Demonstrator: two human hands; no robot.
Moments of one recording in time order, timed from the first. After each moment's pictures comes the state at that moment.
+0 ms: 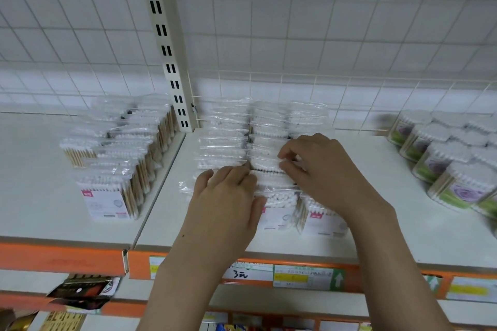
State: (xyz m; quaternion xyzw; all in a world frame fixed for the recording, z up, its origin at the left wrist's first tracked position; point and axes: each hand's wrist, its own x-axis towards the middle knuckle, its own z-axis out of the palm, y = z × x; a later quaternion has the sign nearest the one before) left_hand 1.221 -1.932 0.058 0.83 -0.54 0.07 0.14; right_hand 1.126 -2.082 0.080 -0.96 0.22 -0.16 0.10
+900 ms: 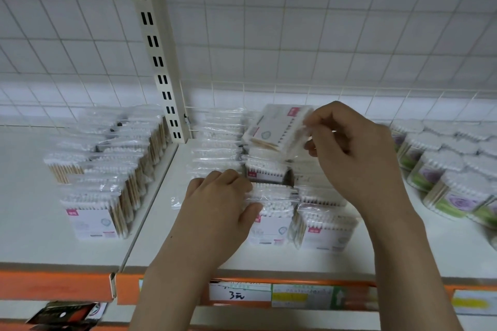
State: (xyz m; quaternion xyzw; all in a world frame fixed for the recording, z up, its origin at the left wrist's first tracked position) left_hand 1.240 -1.942 0.062 0.82 -0.55 0.06 0.17; right_hand 1.116 -2.076 0.113 -0.81 0.24 -0.44 0.31
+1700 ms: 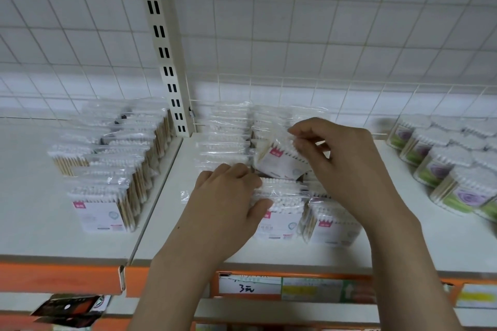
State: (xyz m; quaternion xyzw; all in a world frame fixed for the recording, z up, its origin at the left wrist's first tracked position) left_hand 1.246 -1.936 0.063 0.80 -0.57 0.05 0.17; right_hand 1.126 -2.069 0.102 -0.89 0.24 -0.34 0.20
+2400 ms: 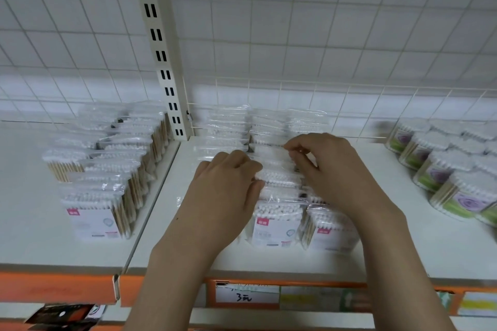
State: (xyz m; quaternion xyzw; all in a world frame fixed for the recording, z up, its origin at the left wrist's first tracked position) left_hand 1.254 -1.951 0.072 0.81 -0.56 0.06 0.17; right_hand 1.136 -2.091 0.086 -0.93 0.25 -0.23 0.15
